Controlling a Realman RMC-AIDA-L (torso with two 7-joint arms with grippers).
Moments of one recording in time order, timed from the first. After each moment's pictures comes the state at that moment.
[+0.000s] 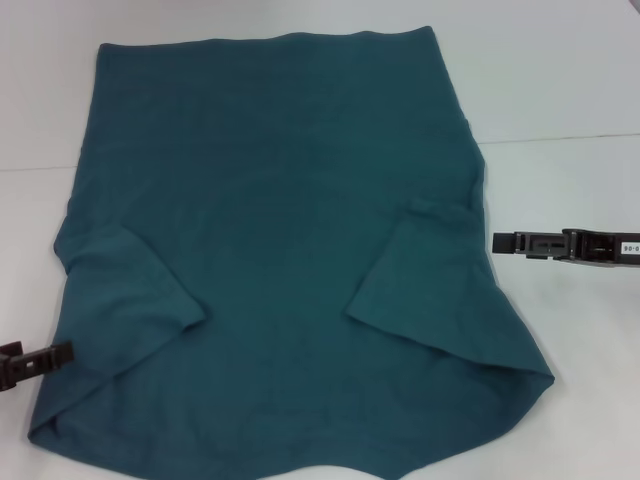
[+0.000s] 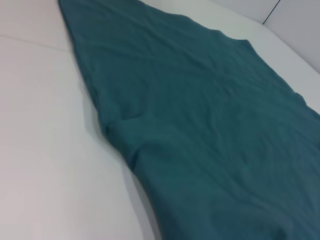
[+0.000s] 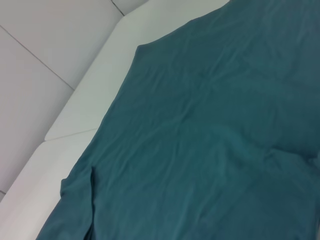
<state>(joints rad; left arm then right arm) -0.40 -2.10 0.35 0.80 2.29 1.35 -1.80 0.54 1.94 -0.70 -0.66 -2.05 -1.34 2.12</state>
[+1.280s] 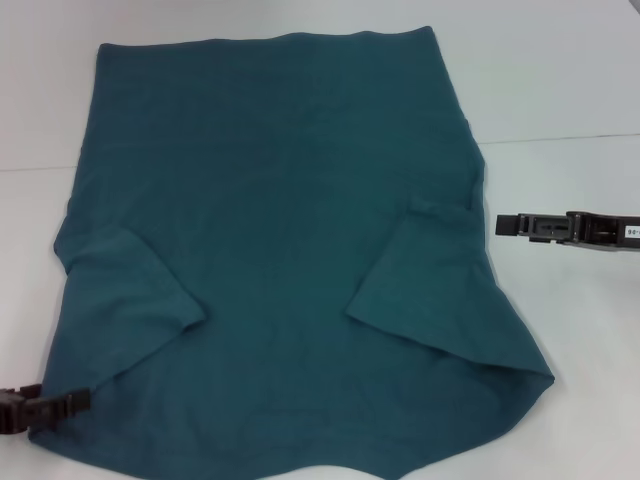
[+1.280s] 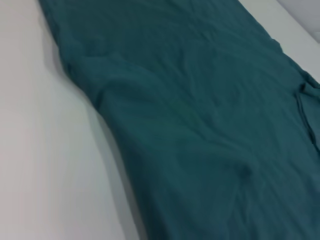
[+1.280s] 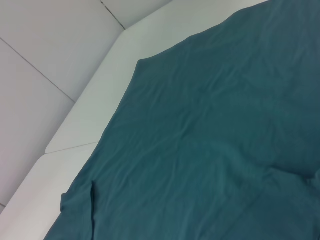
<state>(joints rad) -0.41 -2.09 0.36 0.81 2.42 1.46 -1.84 0.55 1.93 -0.67 -0.66 -2.04 -1.34 2.12</state>
